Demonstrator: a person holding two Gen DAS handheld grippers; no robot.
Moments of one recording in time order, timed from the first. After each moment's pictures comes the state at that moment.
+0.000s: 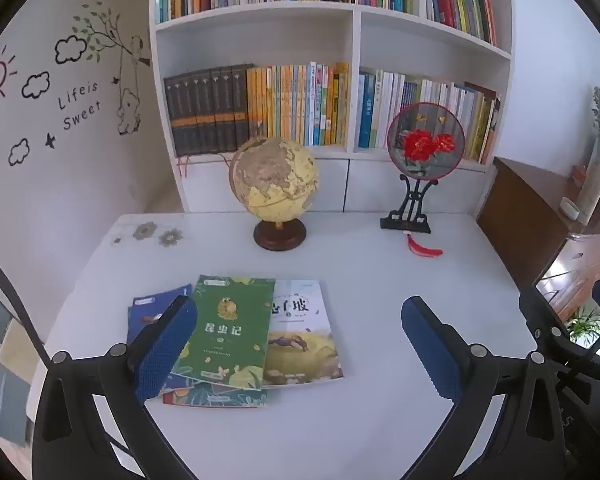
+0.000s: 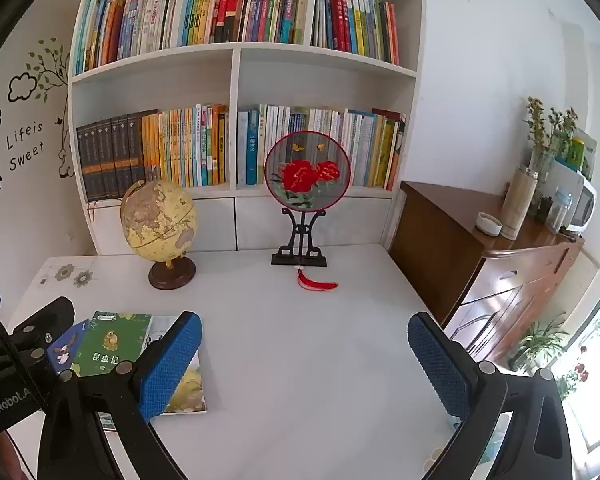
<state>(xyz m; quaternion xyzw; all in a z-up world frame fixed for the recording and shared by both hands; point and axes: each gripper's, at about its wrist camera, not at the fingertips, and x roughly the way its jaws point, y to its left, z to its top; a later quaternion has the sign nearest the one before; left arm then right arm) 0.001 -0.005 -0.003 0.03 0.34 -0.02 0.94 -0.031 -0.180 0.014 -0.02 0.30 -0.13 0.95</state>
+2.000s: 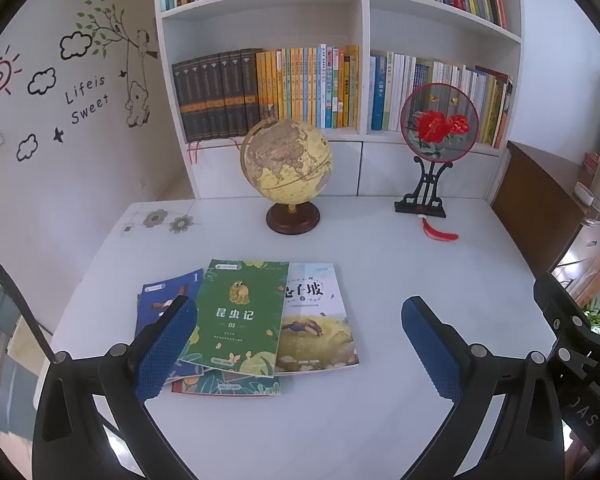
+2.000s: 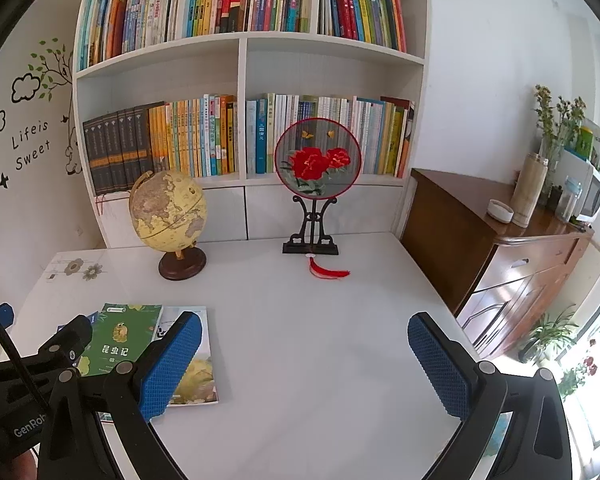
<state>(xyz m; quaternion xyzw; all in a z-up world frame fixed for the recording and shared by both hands) -0.001 0.002 -0.023 0.02 0.36 0.00 0.93 -0.028 -0.173 0.007 0.00 0.31 -0.11 0.94</state>
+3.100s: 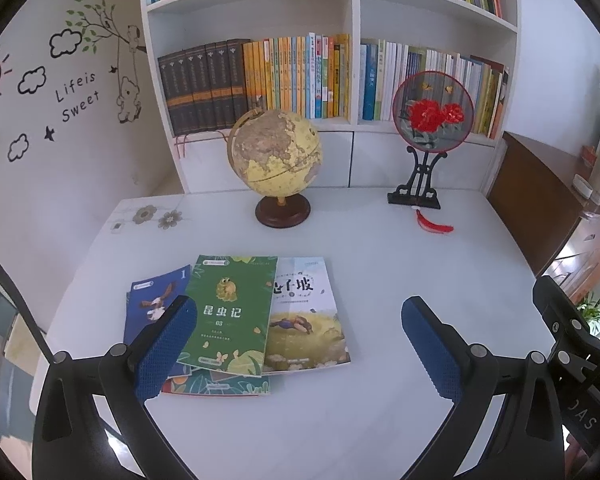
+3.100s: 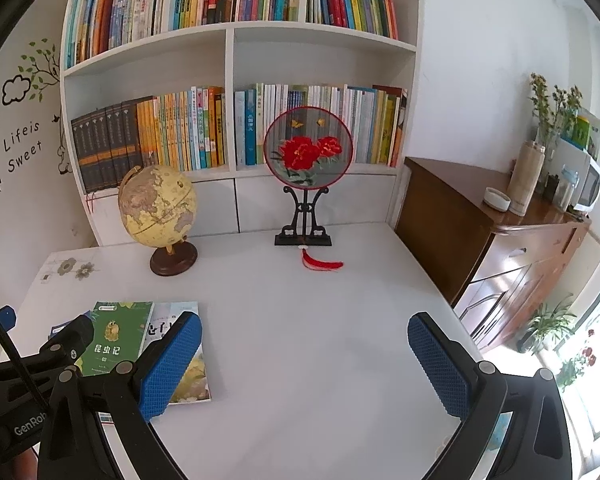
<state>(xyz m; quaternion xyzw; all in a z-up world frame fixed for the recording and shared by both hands) 0.010 -0.011 -0.035 0.02 0.37 -0.01 0.93 -0.022 -0.187 -0.005 0.01 0.33 -0.12 0.94</state>
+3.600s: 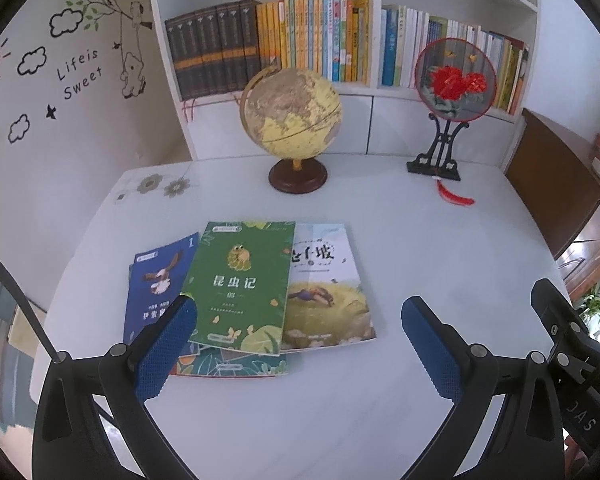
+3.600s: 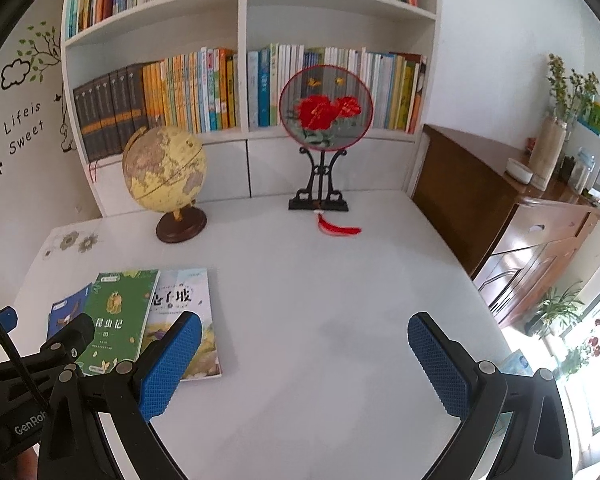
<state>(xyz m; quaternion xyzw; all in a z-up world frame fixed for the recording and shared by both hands) 0.021 0.014 -0.075 0.02 0.42 0.01 0.91 -0.008 -0.170 -0.046 0.01 0.38 -0.10 0.92</state>
